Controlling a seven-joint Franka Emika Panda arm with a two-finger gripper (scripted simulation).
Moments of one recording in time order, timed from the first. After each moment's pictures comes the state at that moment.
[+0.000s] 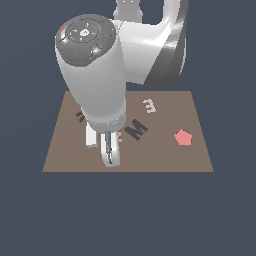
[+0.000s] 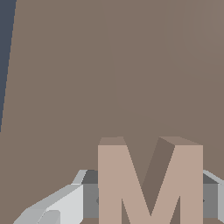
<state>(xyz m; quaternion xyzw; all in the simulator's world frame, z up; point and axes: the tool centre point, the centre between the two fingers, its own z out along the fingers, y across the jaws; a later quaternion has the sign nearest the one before) 0.045 -0.047 0.035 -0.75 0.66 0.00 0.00</state>
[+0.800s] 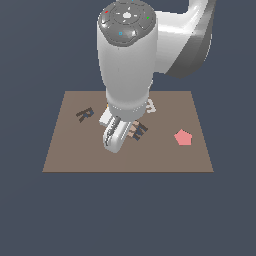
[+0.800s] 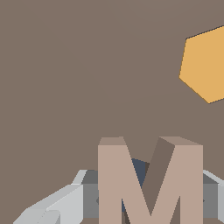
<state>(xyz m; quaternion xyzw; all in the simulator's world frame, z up) 0.017 -0.001 0.038 -0.54 0.84 0.00 0.00</state>
